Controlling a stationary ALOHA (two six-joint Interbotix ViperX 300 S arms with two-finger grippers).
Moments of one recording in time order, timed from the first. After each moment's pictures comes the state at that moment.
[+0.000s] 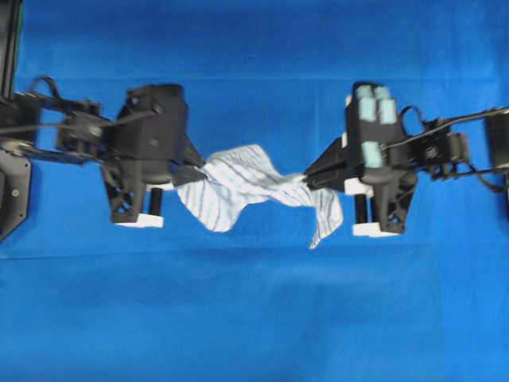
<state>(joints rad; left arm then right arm) -0.02 -0.38 0.60 -0.03 0.44 0.10 0.06 -0.32 0.56 -0.15 0.40 0.16</state>
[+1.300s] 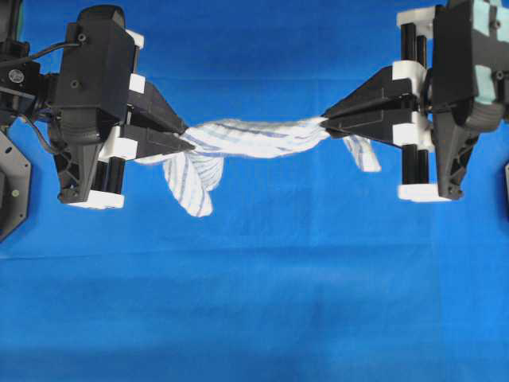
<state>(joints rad) -0.02 -0.45 0.34 -0.02 0.67 0.11 0.06 -0.43 0.31 -0.23 0.64 0.15</state>
